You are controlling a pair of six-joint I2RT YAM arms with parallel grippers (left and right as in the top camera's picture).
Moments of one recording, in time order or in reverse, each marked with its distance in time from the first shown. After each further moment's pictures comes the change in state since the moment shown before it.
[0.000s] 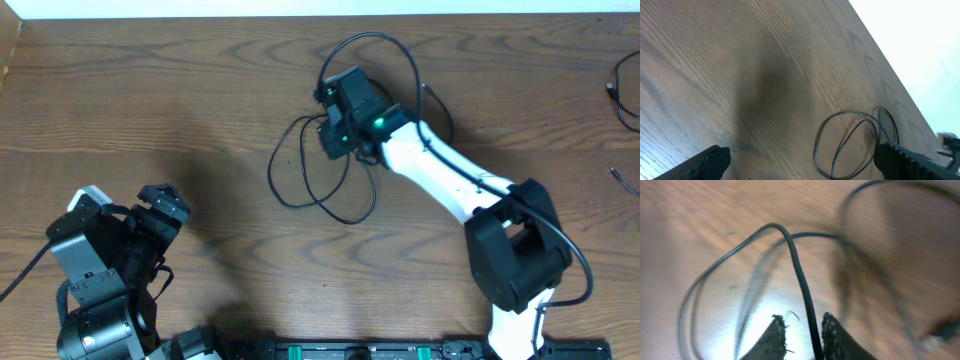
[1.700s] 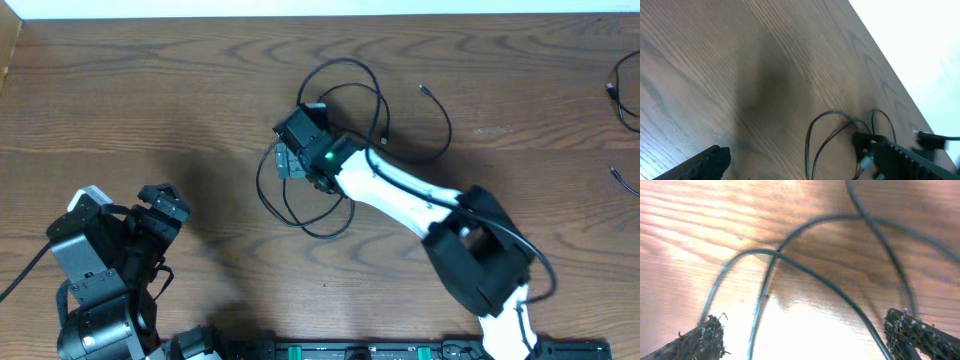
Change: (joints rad) left arm 0.000 0.000 0.000 0.000 0.000 0.000; right arm 0.193 0.066 0.020 0.011 0.296 0.484
